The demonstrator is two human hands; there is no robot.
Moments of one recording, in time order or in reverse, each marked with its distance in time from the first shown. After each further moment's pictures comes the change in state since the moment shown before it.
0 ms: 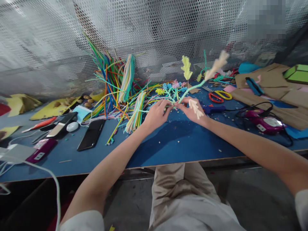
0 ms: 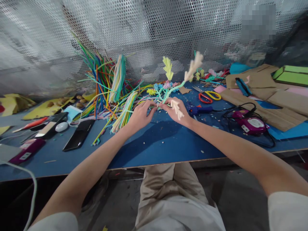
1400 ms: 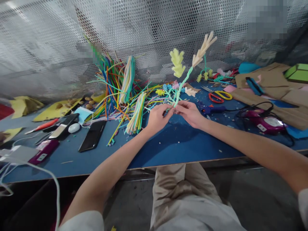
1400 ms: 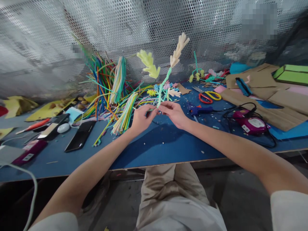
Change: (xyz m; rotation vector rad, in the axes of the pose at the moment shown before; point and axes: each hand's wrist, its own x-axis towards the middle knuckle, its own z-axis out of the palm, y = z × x) left_hand -0.006 0.018 0.002 -0.220 0.125 -0.122; right_hand -0.011 -0.011 0.019 0.865 -0.036 0.420
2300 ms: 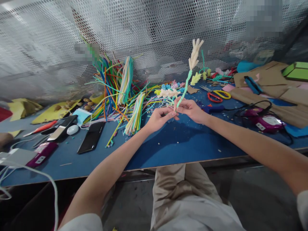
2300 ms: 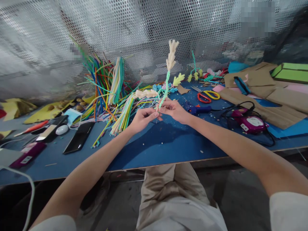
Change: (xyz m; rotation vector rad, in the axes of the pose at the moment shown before) left_hand 0.003 -0.001 -0.004 -0.497 -0.309 -0.205; right_hand 0.008 -0.018 -0.024 -0.382 -0.312 -0.249
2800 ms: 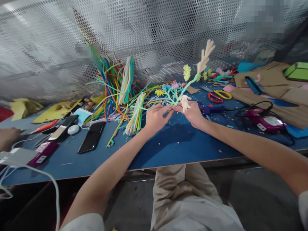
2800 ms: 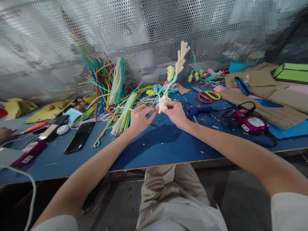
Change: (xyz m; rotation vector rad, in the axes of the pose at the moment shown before) left_hand 0.003 -0.016 0.002 0.756 0.410 0.358; right_hand -0.002 0.006 0.027 -0.090 0.427 0.127
